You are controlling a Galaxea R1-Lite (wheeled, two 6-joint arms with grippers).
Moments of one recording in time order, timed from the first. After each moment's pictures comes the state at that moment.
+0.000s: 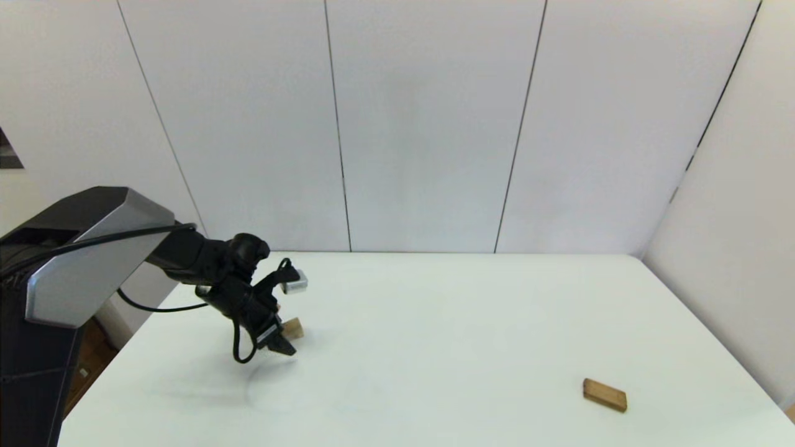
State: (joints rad) left arm -0.09 2.39 -1.39 0.30 -0.32 0.80; right arm 0.00 0.00 -0.03 0.07 0.00 0.00
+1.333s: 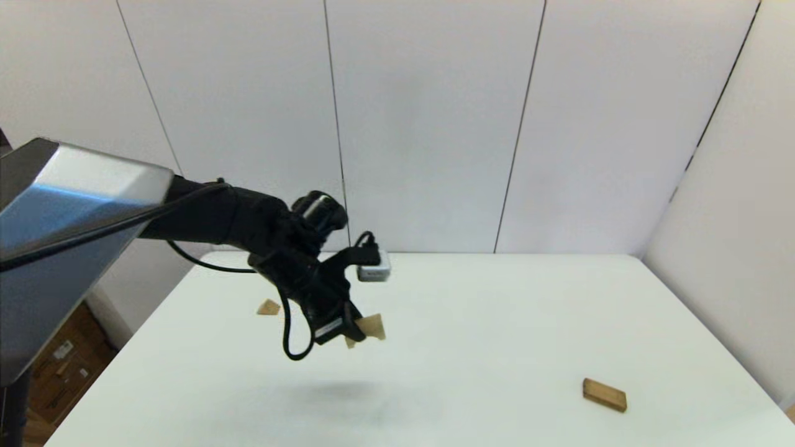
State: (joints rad) left arm -0.49 2.13 -1.49 0.55 -0.39 0.80; right arm 0.00 0.00 -0.03 0.07 0.00 0.00
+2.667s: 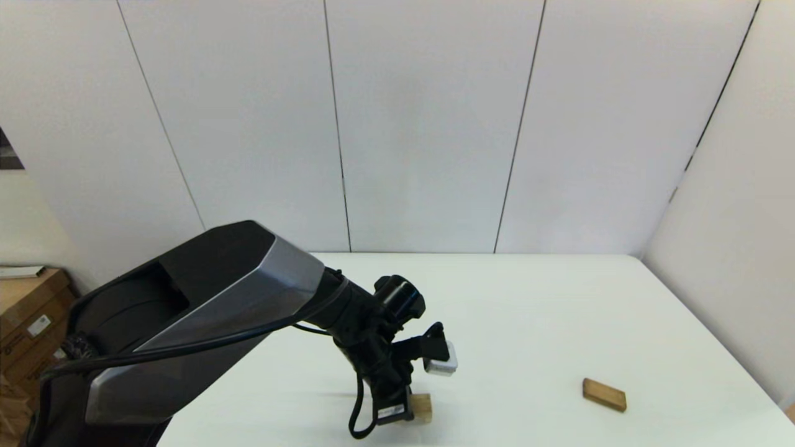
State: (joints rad) left arm -0.71 2.40 -1.42 0.32 -0.29 0.76; right arm 0.00 0.00 -0.03 0.07 0.00 0.00
